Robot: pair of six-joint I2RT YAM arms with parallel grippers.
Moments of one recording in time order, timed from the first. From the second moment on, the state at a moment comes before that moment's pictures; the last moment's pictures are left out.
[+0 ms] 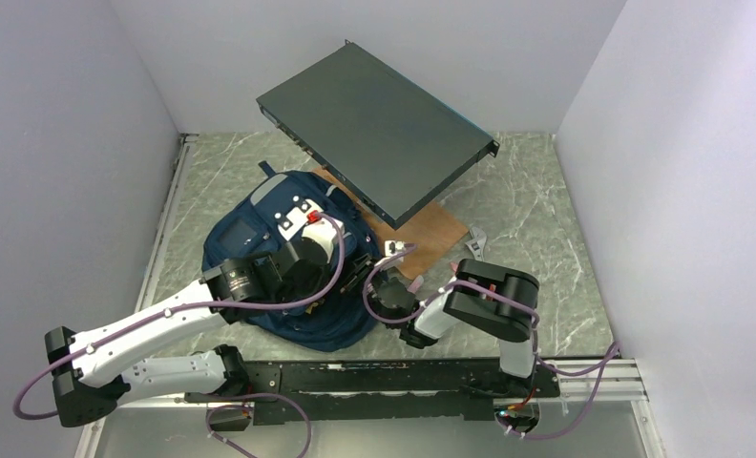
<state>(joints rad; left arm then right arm) -1.06 0.99 1.00 -0.80 -0.36 -0.47 1.17 1.87 0.56 1.35 0.49 1.13</state>
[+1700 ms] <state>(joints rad) -1.00 0.80 0.95 -0.84 -0.26 -0.56 1.16 1.49 0.47 0.80 0.05 1.05</state>
